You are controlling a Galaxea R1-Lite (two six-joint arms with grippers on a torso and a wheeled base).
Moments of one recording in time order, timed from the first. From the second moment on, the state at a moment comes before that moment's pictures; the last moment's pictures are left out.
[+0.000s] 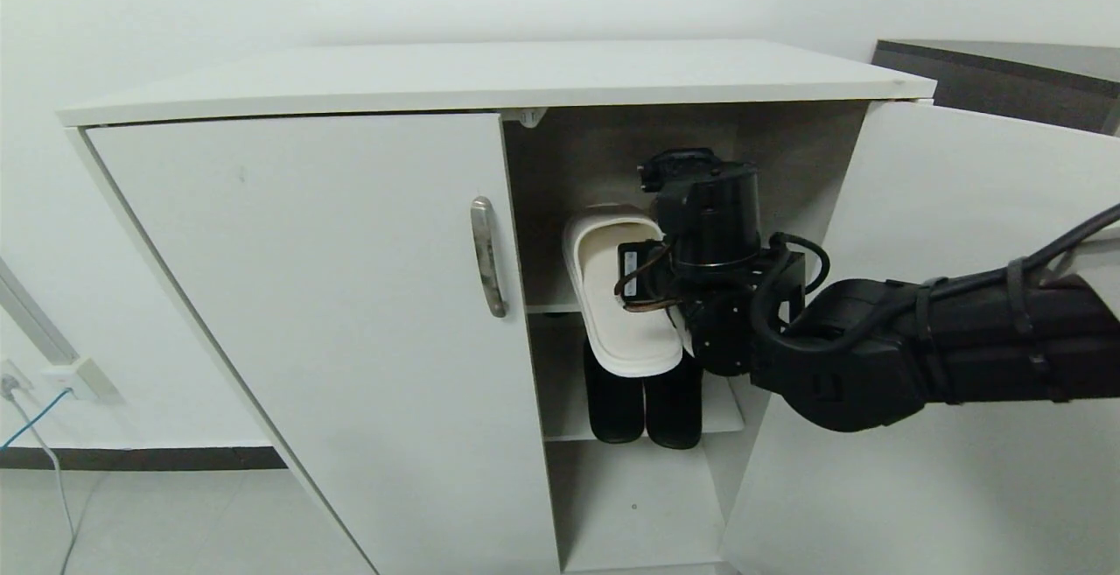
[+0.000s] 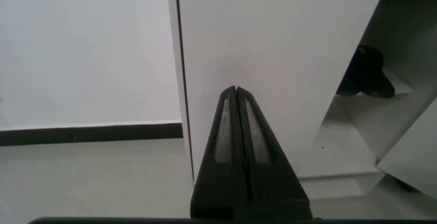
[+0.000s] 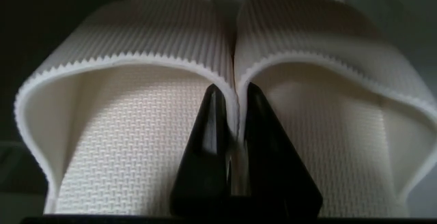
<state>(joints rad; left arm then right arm) 0.00 0.00 0.00 0.00 0.01 -0.02 0.81 2.01 -1.43 -0.43 -0.69 0.15</state>
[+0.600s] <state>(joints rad) 0.00 0.00 0.00 0.00 0.01 -0.02 0.72 2.18 -1.84 -0.16 -0.69 0.17</state>
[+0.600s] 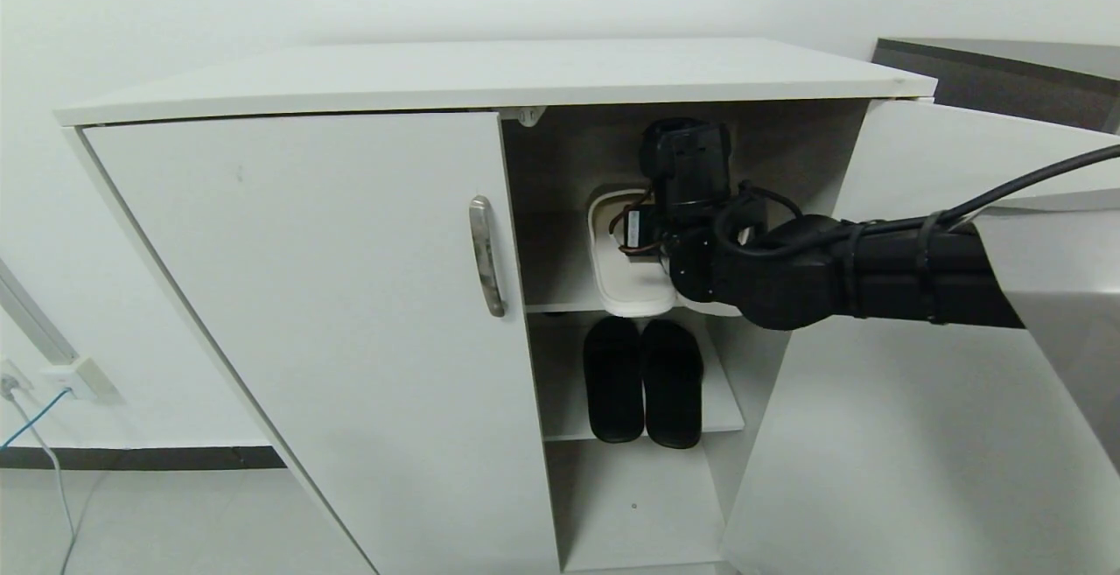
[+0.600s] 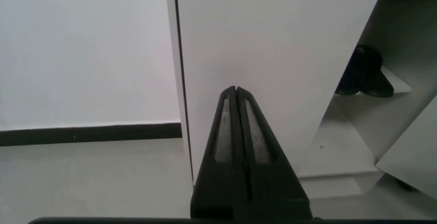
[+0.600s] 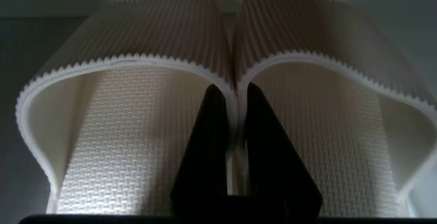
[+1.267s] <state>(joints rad) 0.00 0.00 0.00 0.00 0.01 -0.02 0.69 2.28 -1.94 -0.13 -0.69 0.17</state>
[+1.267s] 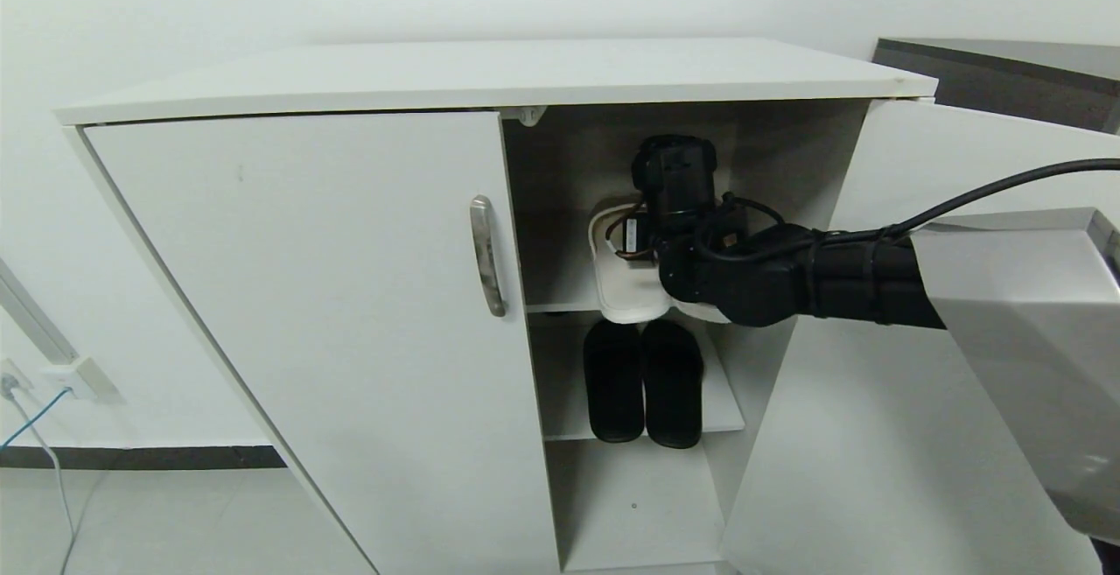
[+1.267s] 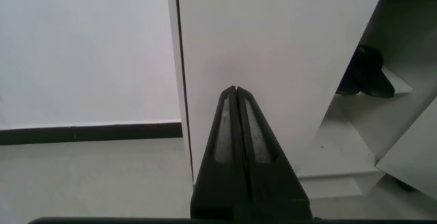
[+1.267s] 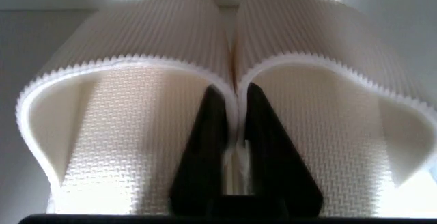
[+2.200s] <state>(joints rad) 0.00 0.00 0.00 0.00 0.01 -0.02 0.85 1.86 -1.38 -0.15 -0.61 0.27</state>
